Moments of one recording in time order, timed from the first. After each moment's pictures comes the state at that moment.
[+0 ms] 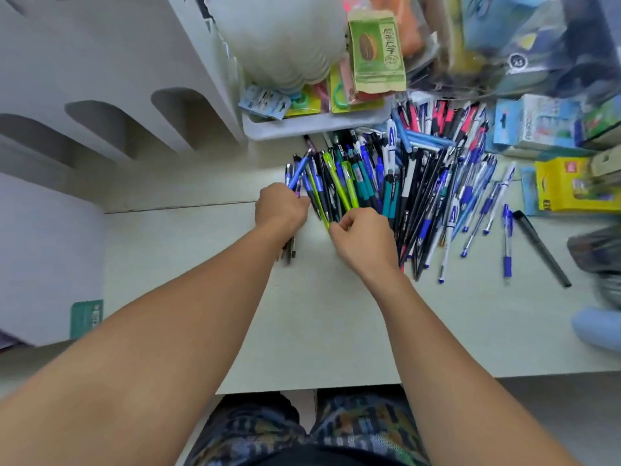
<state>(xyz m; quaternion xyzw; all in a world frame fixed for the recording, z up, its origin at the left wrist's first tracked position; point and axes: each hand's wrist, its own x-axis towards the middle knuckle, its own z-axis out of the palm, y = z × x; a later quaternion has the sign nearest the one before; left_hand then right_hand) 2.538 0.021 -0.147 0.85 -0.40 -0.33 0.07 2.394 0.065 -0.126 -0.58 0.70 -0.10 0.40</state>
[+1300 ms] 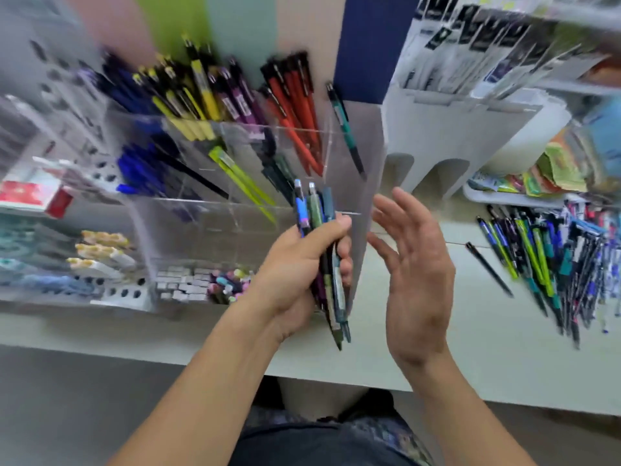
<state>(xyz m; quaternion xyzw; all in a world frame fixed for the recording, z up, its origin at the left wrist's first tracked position) 2.922 0.286 0.074 0.45 -0.17 -0.69 0.55 2.797 0.280 0.065 -0.50 0.39 -0.55 0.55</state>
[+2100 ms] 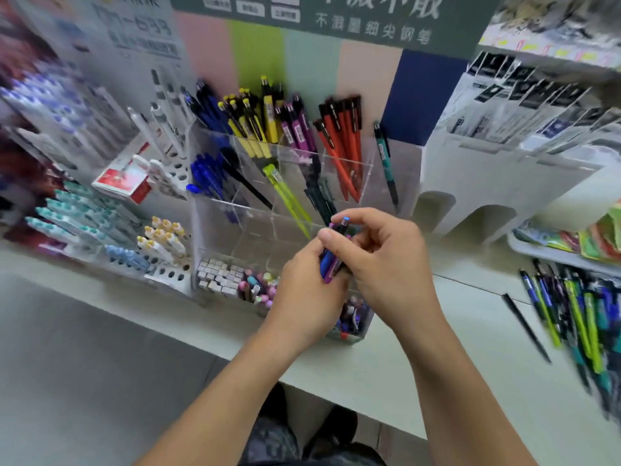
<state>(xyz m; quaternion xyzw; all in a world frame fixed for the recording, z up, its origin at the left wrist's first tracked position) 2.917 0.308 0.069 0.71 -0.37 -0.36 0.48 2.828 0.240 0.093 -0.69 0.41 -0.33 0.49</state>
